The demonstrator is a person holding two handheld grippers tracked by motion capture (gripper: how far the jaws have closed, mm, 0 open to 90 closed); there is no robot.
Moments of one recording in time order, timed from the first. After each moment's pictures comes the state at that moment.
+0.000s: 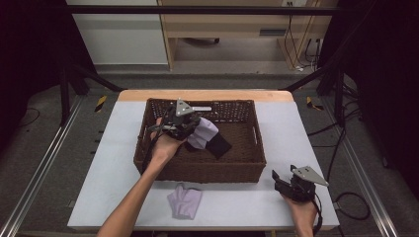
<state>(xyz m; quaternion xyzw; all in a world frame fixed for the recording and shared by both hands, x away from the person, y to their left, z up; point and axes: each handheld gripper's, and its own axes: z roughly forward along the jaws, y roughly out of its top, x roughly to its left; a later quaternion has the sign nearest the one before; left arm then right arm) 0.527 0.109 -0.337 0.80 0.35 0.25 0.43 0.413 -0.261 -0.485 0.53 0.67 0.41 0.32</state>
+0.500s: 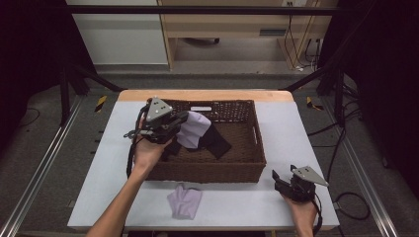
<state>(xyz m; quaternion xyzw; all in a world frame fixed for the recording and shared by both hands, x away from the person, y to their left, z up) 0.483 0.146 -0.296 0.75 0.34 0.27 0.50 0.413 -0.260 -0.485 0.53 0.67 0.41 0.32</state>
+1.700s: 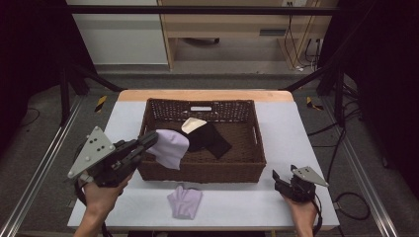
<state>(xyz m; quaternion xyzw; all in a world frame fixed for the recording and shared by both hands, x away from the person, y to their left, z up) 0.364 0.208 -0.269 0.70 0.29 0.28 0.59 0.412 -0.260 -0.485 0.53 0.67 0.41 0.32</state>
